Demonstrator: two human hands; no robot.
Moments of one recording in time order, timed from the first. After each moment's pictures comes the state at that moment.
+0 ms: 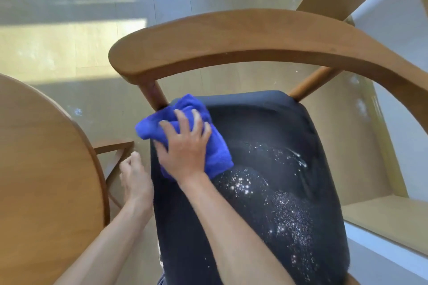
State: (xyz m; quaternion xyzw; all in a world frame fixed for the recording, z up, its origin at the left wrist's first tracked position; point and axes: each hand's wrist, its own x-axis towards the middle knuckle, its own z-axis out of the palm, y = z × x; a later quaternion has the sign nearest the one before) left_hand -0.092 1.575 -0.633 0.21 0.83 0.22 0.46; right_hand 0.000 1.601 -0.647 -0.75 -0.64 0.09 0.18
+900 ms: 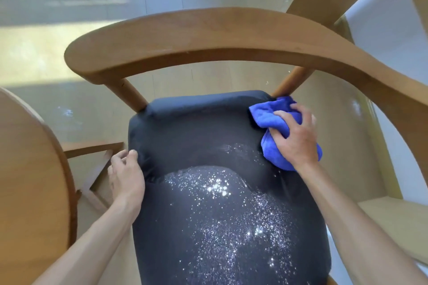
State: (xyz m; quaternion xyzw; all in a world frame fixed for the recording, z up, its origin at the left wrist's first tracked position) left_hand -0.061 1.575 -0.644 0.28 0.84 0.21 0.41; right_hand 0.281 1.556 -0.647 -0.82 -0.53 0.11 0.18
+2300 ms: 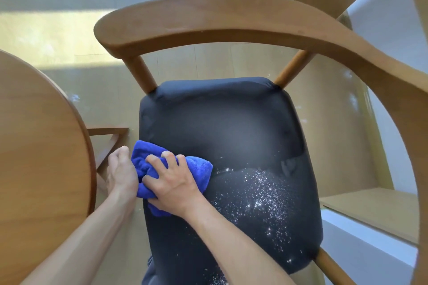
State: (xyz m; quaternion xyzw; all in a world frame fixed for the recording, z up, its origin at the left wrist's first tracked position) left_hand -0.095 1.534 -0.625 0.22 0.84 0.23 0.44; right_hand 0.016 1.490 -0.645 -0.54 -0.82 0.14 0.14
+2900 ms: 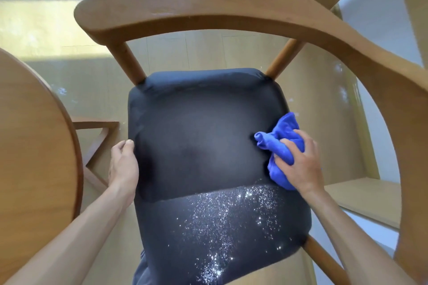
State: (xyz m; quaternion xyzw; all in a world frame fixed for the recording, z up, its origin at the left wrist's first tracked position) left_hand -0.084 1.525 -0.642 0.24 0.83 0.18 0.47; right_hand 0.278 1.431 -0.632 -0.81 -0.56 0.13 0.12
